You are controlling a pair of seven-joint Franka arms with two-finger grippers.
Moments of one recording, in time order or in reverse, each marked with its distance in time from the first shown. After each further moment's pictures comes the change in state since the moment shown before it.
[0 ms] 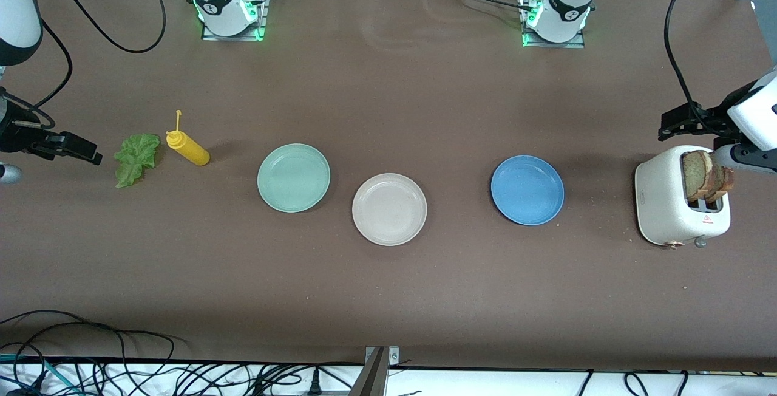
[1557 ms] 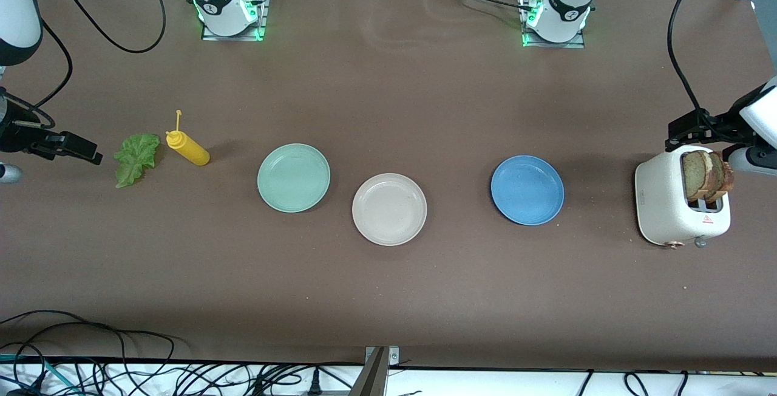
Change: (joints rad) left arm 0.001 -0.004 0.000 -0.001 -0.004 0.068 0.000; right arm 0.000 0.000 0.000 0.000 0.000 -0.002 0.000
